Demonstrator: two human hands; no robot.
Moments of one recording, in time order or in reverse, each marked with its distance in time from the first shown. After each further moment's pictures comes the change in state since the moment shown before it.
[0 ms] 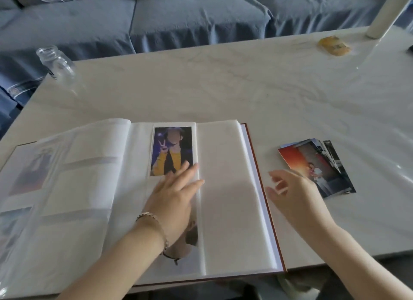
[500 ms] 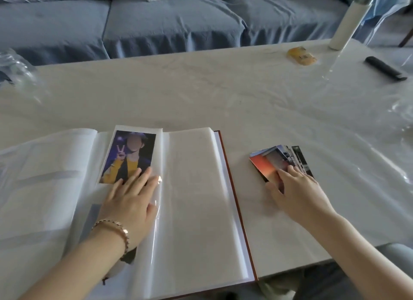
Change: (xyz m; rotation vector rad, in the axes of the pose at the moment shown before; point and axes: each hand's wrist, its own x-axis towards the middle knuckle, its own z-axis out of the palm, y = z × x) left_hand 0.016 -0.007 -0.006 0.128 -0.339 -0.266; right_hand 0.029 0.056 -0.030 -0.552 0.033 -0.053
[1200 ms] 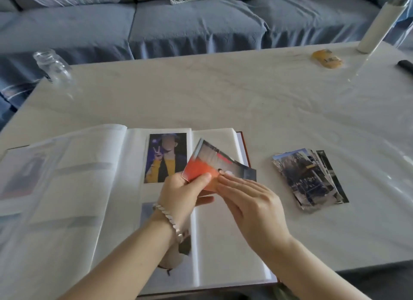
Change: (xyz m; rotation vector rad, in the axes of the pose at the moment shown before) left_hand 0.001 0.050 -0.024 -1.560 0.080 -0.255; right_hand -0.031 -0.115 -0.005 0.570 0.528 -0.626
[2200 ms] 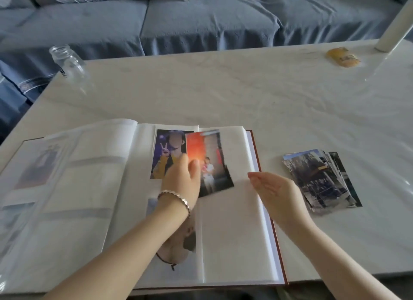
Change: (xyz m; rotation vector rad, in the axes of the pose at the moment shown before) left_hand 0.034 -0.020 -0.015 0.788 0.301 0.343; right_hand -0.002 0.032 -0.005 0.427 -0.113 0.782
